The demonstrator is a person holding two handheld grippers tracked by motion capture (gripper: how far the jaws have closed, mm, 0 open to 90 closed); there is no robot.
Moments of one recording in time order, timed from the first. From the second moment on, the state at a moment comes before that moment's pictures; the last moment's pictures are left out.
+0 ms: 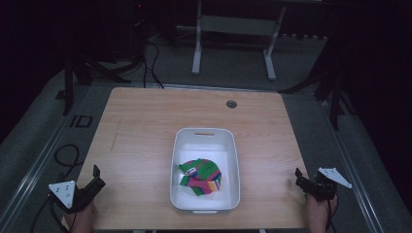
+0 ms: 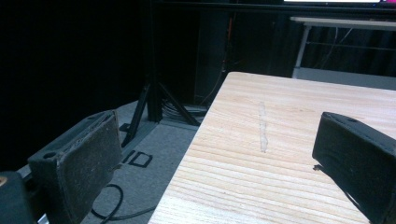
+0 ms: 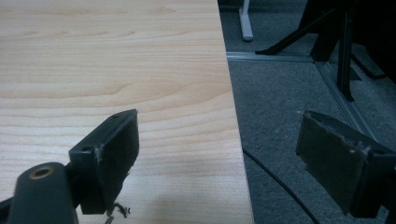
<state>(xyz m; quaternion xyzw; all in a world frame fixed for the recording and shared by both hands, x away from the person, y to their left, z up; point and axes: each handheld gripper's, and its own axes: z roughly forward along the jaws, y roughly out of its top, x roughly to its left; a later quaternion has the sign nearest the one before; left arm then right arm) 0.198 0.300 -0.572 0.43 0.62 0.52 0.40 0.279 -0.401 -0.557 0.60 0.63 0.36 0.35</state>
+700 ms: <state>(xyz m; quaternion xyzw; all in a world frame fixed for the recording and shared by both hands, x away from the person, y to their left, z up) 0.199 0.306 -0.572 0.43 0.63 0.49 0.42 0.285 -0.405 -0.556 0.50 0.76 0.38 0.19</state>
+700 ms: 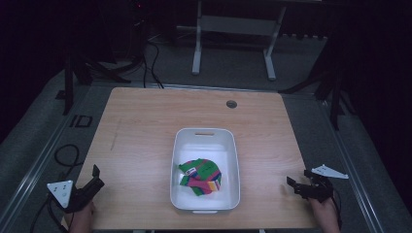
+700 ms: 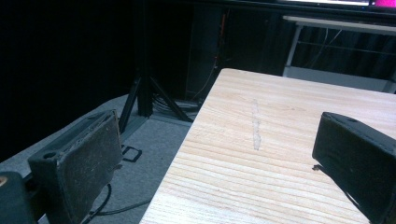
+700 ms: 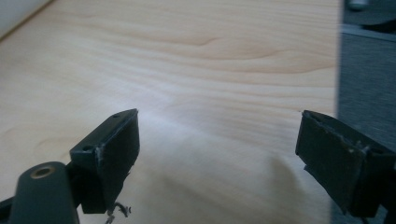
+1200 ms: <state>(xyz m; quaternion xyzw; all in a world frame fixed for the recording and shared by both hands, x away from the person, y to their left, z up) 0.199 0.306 -0.572 0.44 0.63 0.49 0.42 0.286 -0.375 -0.550 0.32 0.87 0.37 0.06</state>
